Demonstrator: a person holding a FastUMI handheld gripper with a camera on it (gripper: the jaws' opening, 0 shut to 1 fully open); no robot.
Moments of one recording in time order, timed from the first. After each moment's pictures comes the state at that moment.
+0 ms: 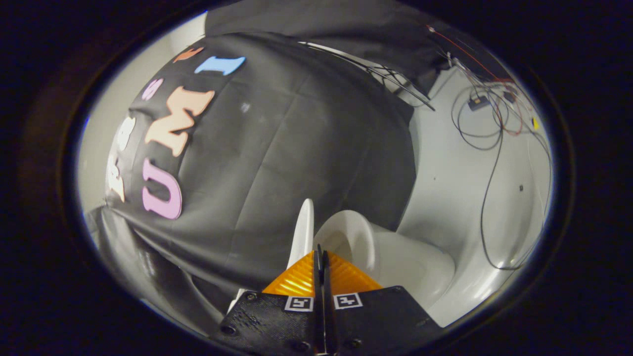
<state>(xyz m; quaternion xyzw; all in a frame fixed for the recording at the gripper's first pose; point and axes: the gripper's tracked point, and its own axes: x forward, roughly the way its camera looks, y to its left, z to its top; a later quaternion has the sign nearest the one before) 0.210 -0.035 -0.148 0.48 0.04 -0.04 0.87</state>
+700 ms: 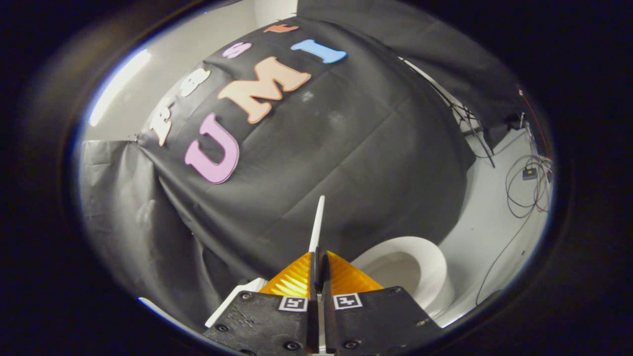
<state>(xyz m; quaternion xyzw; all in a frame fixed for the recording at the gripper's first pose) 0.220 0.070 -0.010 0.30 0.00 0.01 0.95</state>
